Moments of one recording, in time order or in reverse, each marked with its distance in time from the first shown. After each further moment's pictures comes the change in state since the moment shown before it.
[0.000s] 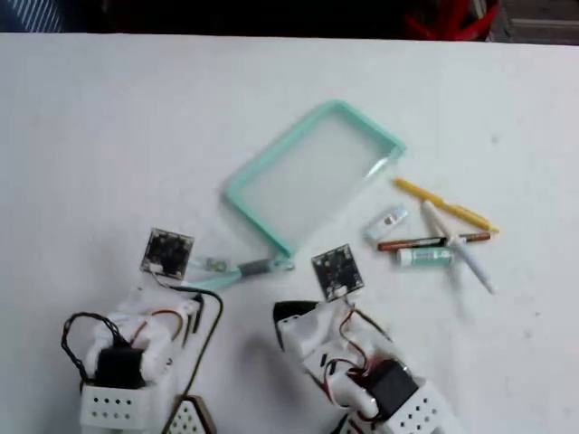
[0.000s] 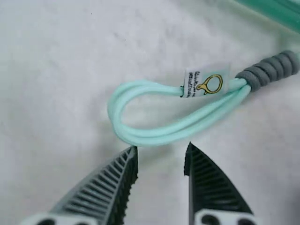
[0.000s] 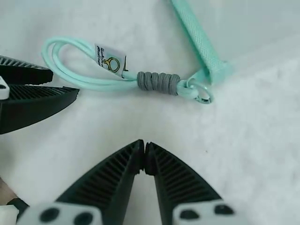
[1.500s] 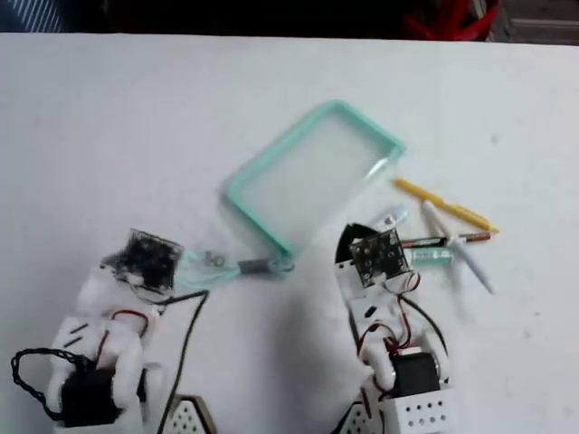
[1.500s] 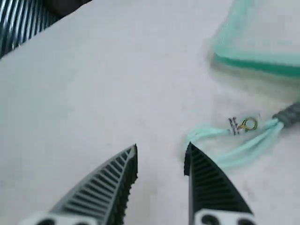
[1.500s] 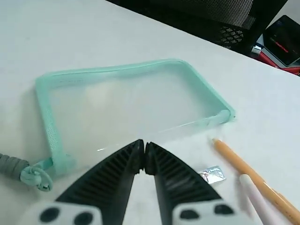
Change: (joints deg) left arm -8.6 -0.5 -20.7 2.5 -23.1; right arm 31.7 0.0 -0.1 -21.5 35.7
